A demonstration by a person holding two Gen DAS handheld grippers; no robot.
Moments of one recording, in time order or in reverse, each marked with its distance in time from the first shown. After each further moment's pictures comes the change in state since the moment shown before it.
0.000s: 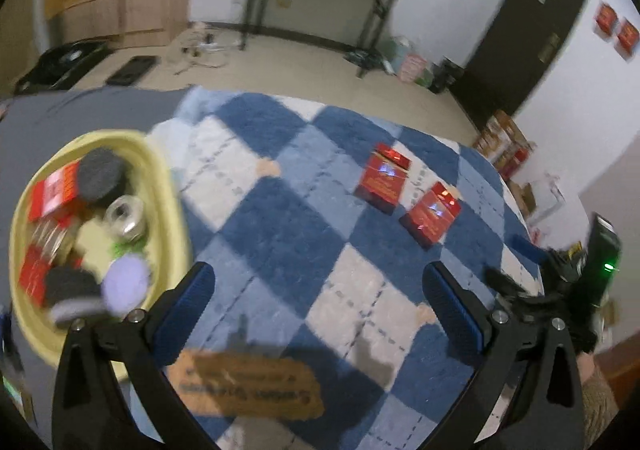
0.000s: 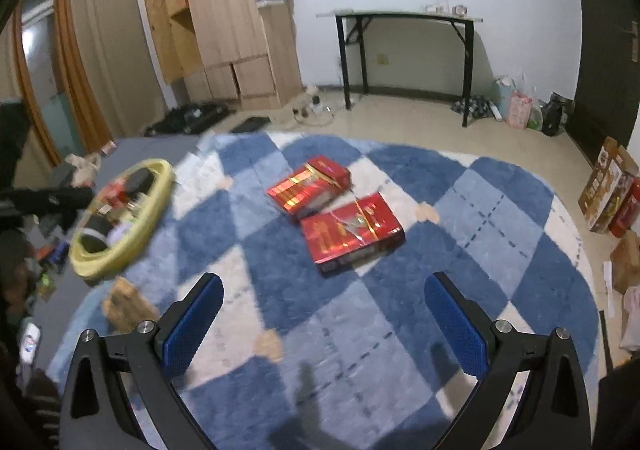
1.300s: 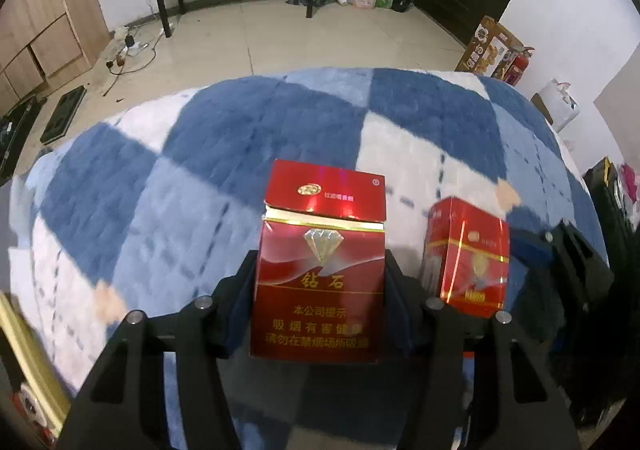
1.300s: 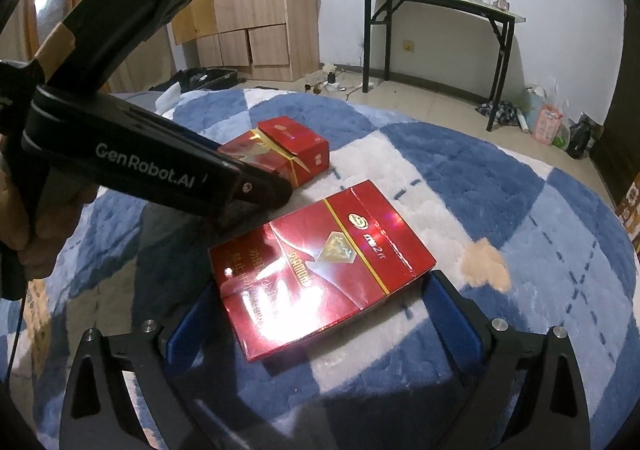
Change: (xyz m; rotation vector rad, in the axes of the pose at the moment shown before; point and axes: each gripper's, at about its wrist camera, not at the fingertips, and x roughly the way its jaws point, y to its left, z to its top) left arm 0.190 -0.070 0.069 0.264 0.206 0.019; right arm 0.177 -0.010 0.024 -0.135 0.031 0.050
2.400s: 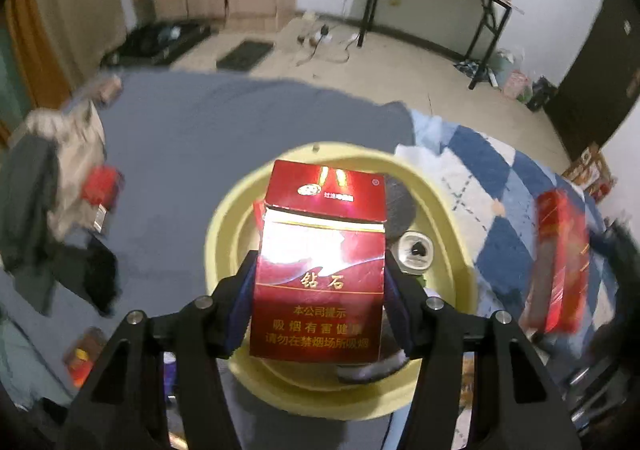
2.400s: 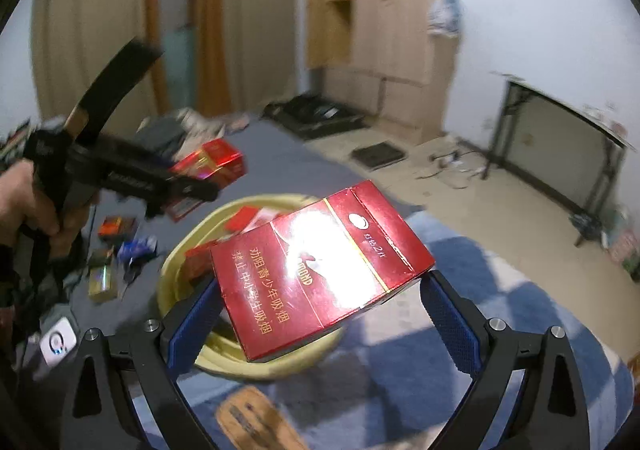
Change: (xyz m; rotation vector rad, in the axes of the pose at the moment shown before) left arm -0.221 0.284 -0.176 -0.477 -0.121 0.236; right arm -0.062 0.268 0.101 -0.337 -0.074 0.265
